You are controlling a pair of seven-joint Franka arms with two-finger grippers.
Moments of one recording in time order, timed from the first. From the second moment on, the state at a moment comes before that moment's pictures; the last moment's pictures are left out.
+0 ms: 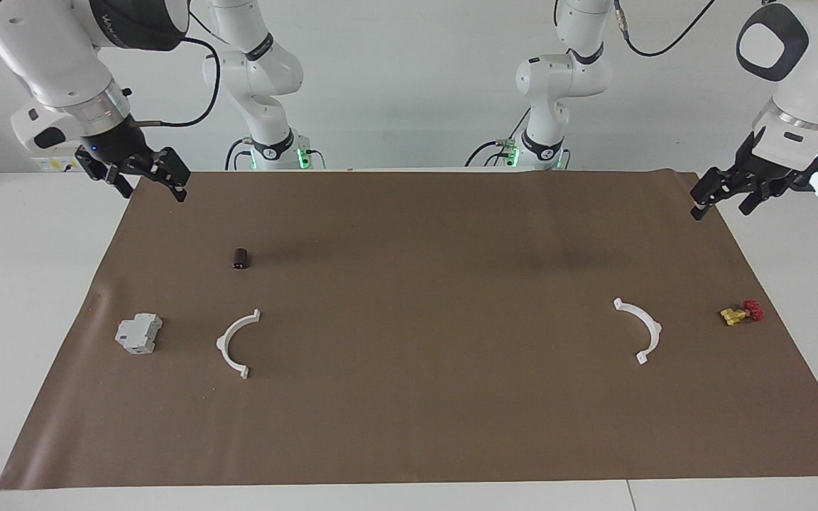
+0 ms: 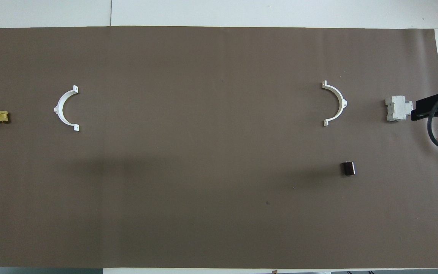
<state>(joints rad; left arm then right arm) -0.02 0.00 0.13 -1.65 -0.01 1.71 0.08 -0.01 -0.01 -0.07 -1.59 0.01 1.54 0.05</state>
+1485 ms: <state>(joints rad) -0.04 0.01 0.13 -1.72 -0.01 1.85 0.08 0.05 0.30 -0.07 -1.84 0.05 2.25 -0.06</state>
